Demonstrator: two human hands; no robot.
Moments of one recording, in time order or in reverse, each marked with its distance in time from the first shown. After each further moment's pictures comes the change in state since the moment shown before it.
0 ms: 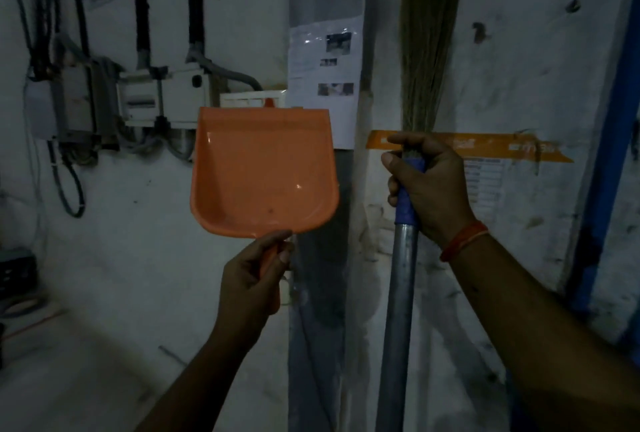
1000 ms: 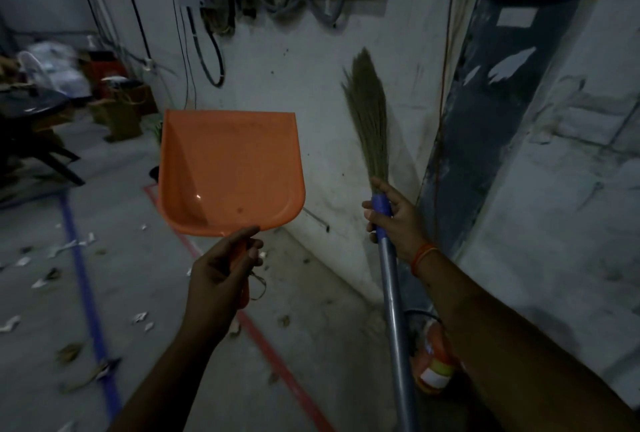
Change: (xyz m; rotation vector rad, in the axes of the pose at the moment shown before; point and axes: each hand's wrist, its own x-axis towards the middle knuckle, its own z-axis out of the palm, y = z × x) left_hand -0.228 0.042 -0.335 0.272 0.294 -0.378; right_hand -0.283 0.154 0.246 0.110 -0.379 0.719
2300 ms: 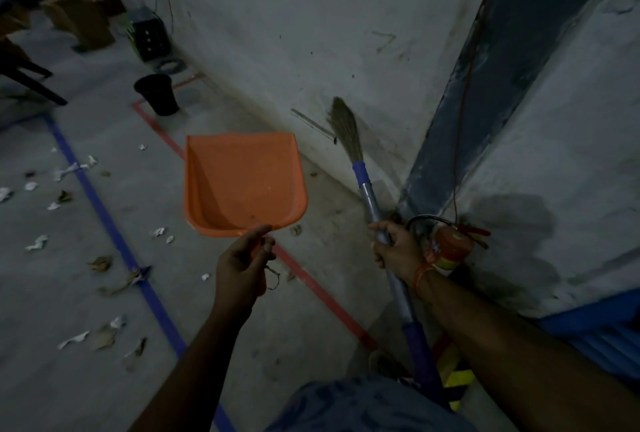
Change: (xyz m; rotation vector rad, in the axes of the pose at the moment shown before) left_hand -0.074 -0.123 -0.040 0.130 -0.002 -0.354; right_hand -0.131 0.190 0.035 -0.246 0.090 0.401
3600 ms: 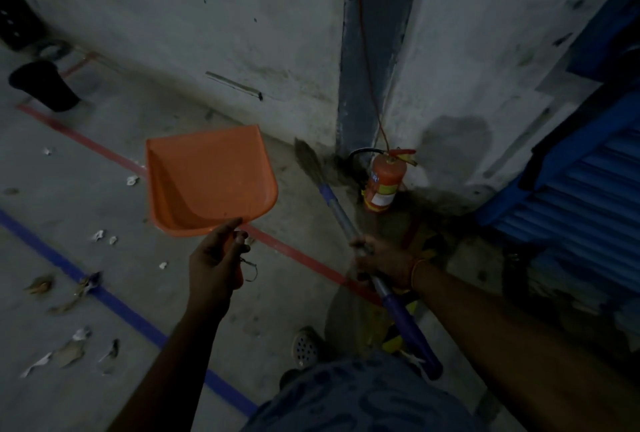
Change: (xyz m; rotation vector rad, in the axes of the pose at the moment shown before) left_hand -0.087 -0.017 0.050 0.079 -0.197 -0.055; right_hand -0.151 0.092 -0.082 0.016 -0.235 0.429
